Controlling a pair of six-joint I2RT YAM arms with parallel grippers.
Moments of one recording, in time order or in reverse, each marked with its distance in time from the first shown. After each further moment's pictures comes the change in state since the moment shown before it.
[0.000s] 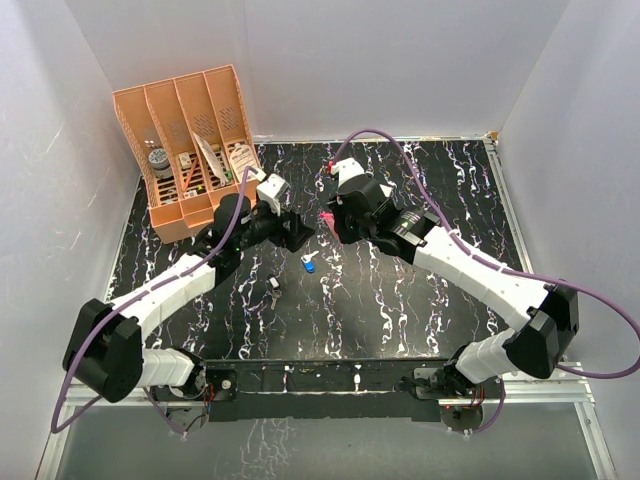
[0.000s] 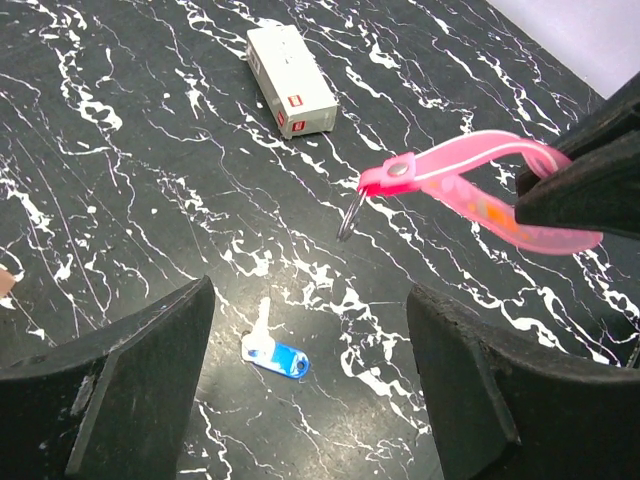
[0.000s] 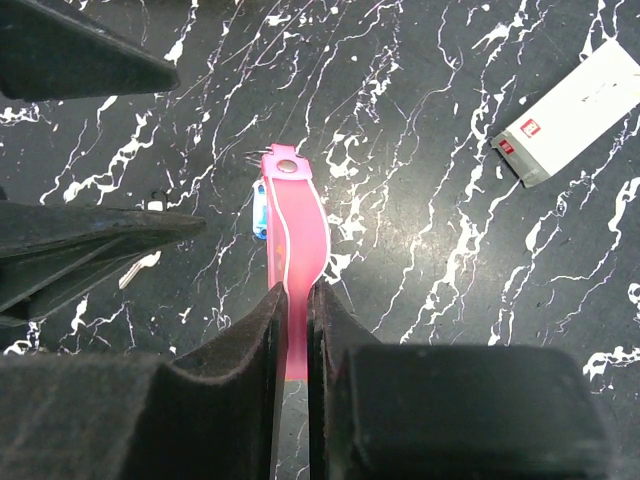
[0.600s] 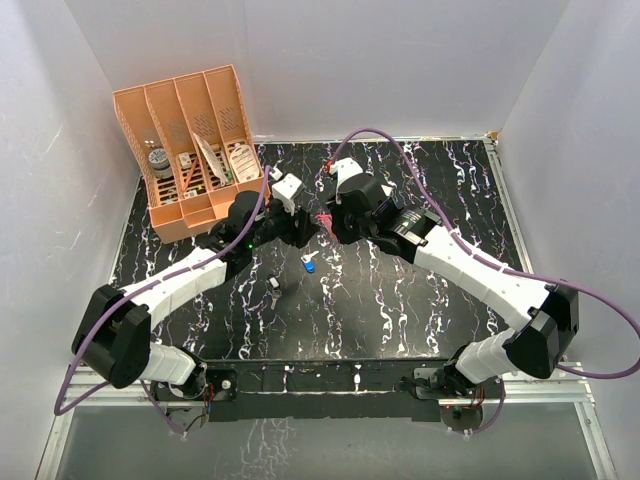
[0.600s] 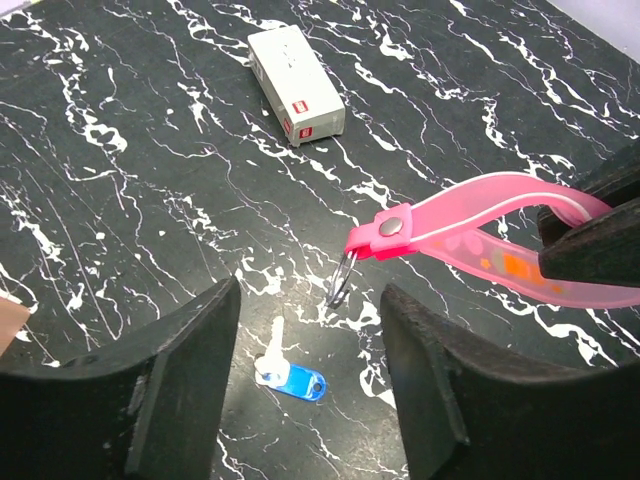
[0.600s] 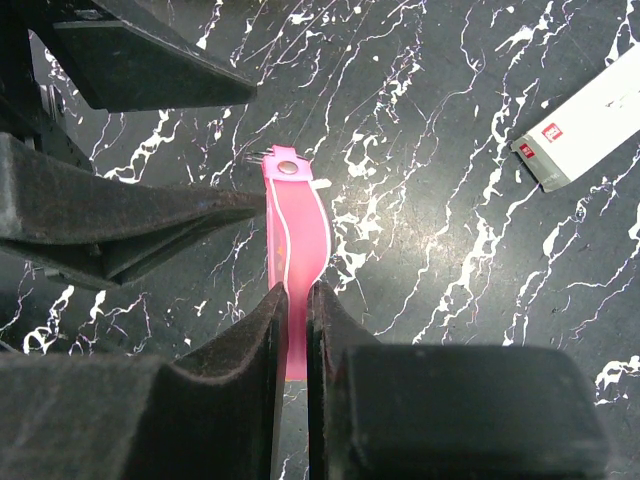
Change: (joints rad) left arm -0.066 0.092 0.072 -0.003 -0.071 0.091; right arm 0.000 0.000 0.014 -0.006 -0.045 0.000
